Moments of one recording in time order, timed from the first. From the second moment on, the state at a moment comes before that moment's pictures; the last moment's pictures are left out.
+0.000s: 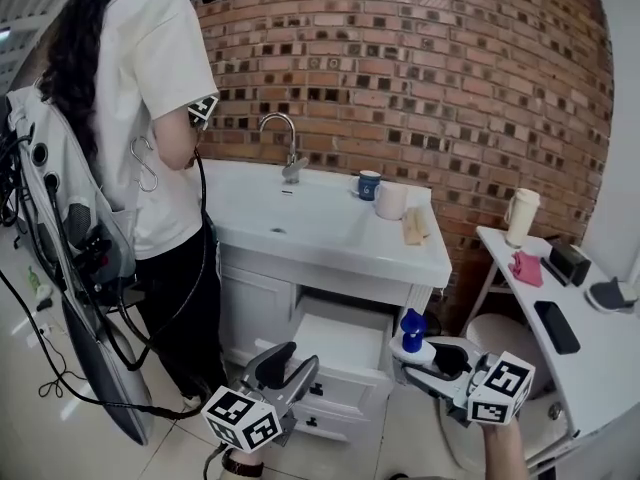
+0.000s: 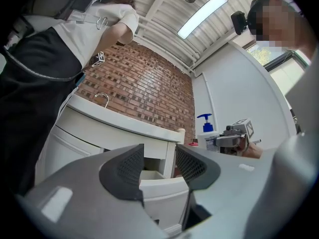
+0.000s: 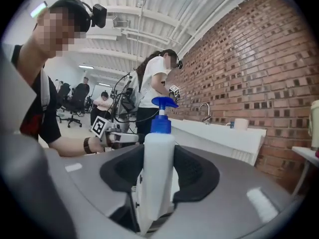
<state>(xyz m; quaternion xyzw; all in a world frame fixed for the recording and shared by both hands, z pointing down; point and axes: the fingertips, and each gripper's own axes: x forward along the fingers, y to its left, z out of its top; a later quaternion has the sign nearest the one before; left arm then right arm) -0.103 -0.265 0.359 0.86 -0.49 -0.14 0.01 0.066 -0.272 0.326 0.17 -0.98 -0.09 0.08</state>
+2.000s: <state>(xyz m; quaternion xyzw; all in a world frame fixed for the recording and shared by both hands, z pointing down) -0.110 -0.255 0.341 0.85 -0.49 -0.21 0.01 -0.021 -0.430 0.466 0.17 -0.95 0.03 0.27</state>
